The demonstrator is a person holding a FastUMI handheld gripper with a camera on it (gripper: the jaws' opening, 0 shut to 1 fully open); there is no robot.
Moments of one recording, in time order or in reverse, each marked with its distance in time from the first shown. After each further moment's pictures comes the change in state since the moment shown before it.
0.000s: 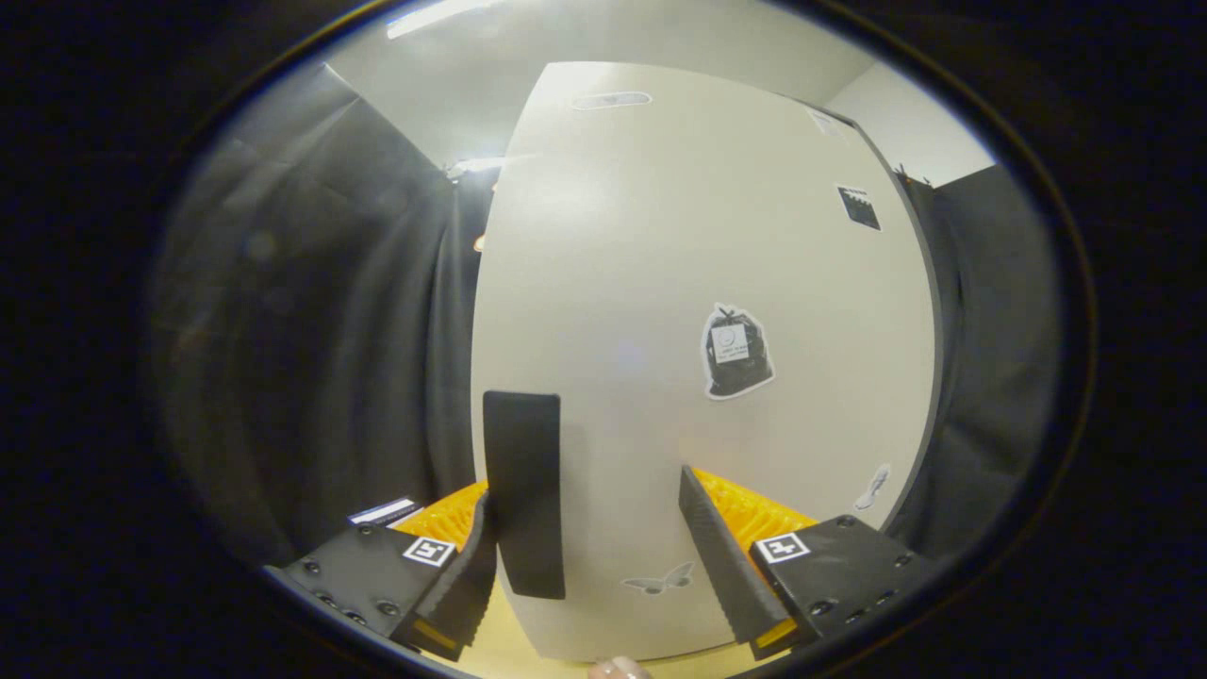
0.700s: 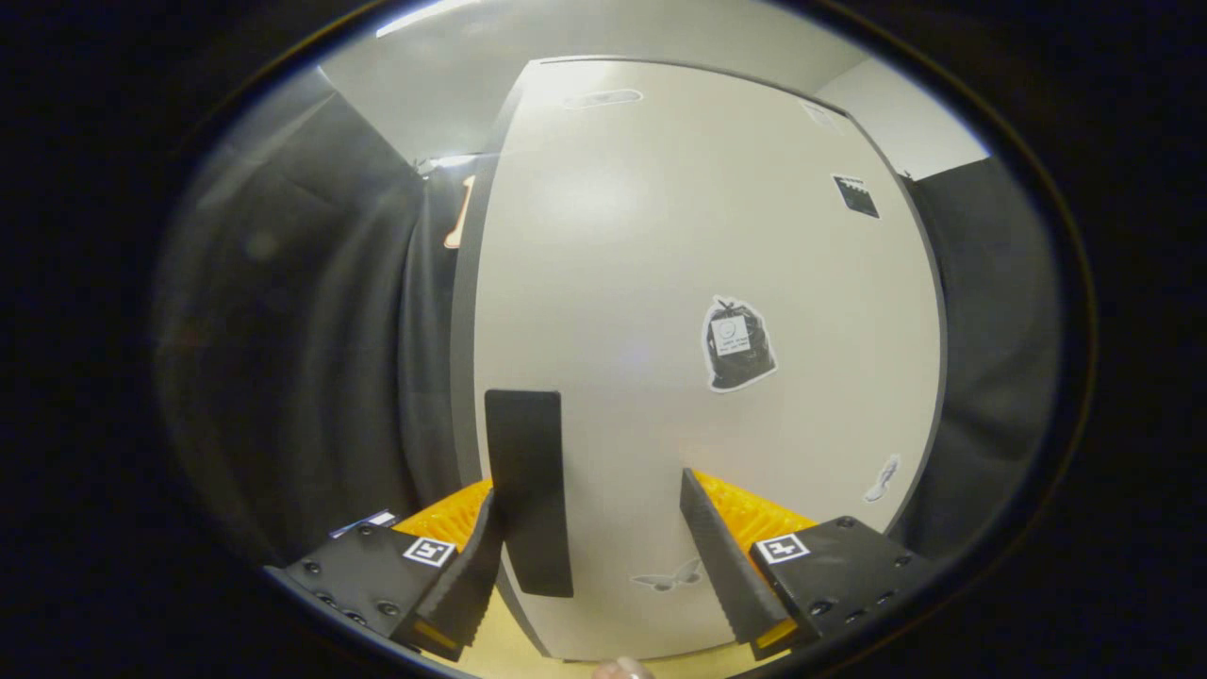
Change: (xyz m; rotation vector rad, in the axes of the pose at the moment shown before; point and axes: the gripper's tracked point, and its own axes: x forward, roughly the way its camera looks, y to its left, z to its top) arm 0.019 0.004 -0.007 0.023 0.001 -0.082
